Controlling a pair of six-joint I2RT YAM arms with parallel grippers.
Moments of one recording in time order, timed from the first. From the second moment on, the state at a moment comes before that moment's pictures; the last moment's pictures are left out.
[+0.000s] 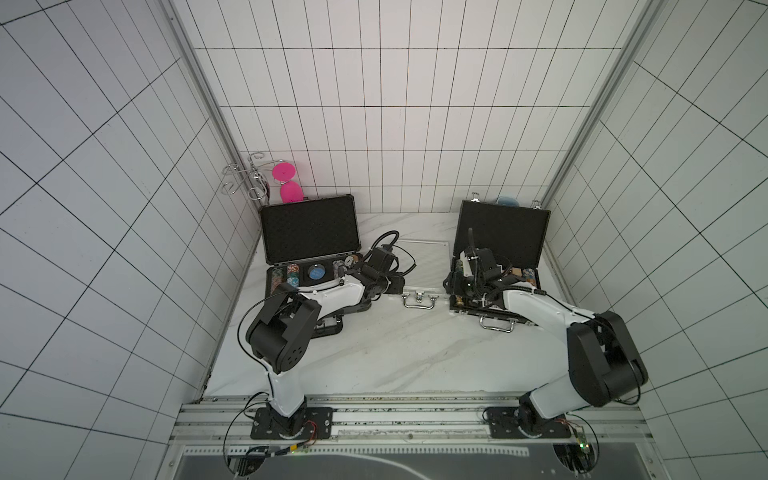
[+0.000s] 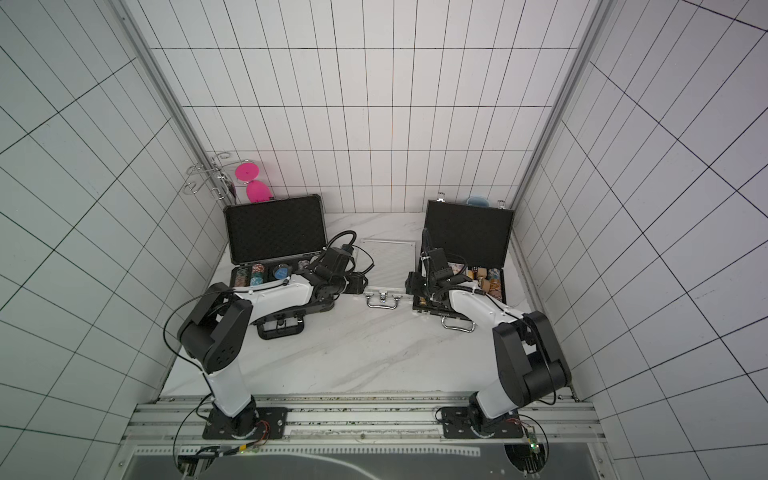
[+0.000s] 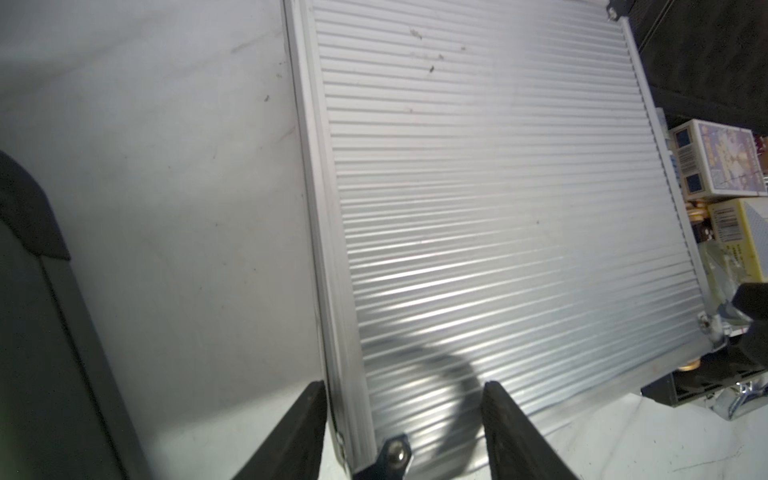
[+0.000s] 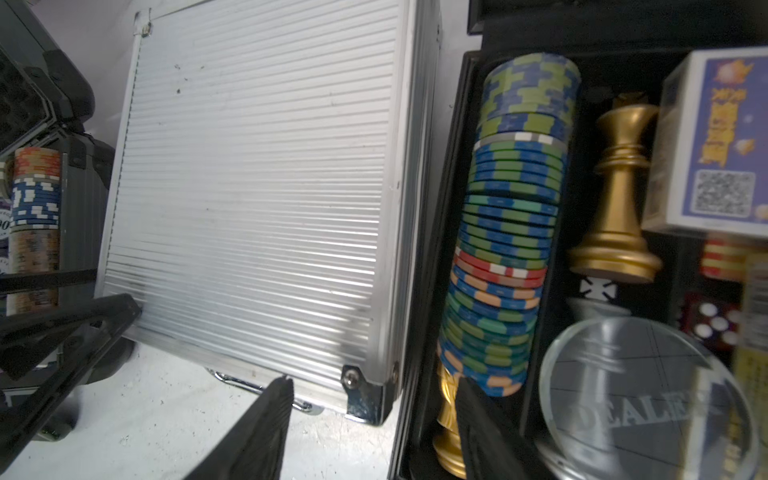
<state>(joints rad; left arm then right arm) -0.60 1.81 1.12 -0.17 0.05 -0.46 0.36 1.54 0.93 -0.27 -0.10 0.46</state>
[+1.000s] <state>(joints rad) -0.51 1.80 1.27 -0.32 0.00 -0.33 0.32 1.91 1.29 -0.26 -0.21 0.22</state>
